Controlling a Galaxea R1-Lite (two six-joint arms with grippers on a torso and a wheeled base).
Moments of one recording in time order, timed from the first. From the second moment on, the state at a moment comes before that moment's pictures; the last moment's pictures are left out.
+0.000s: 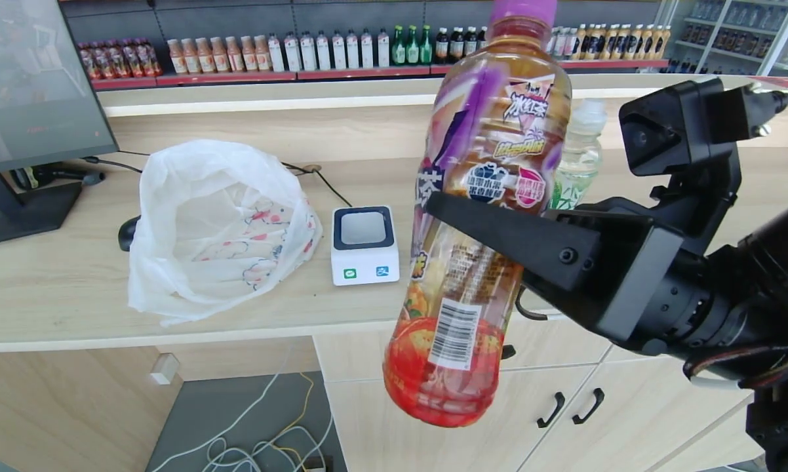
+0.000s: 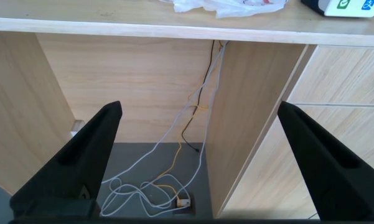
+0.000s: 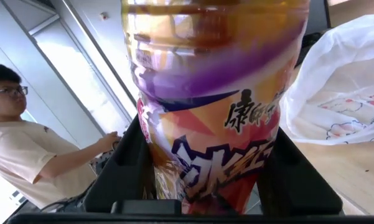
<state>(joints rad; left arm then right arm) 0.00 0.00 0.00 0.00 0.00 0.00 0.78 1.63 -0.72 -1.37 0.57 0.64</state>
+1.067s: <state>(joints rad) 0.00 0.00 0.00 0.00 0.00 0.00 0.76 1.68 -0.77 -1.37 0.57 0.66</state>
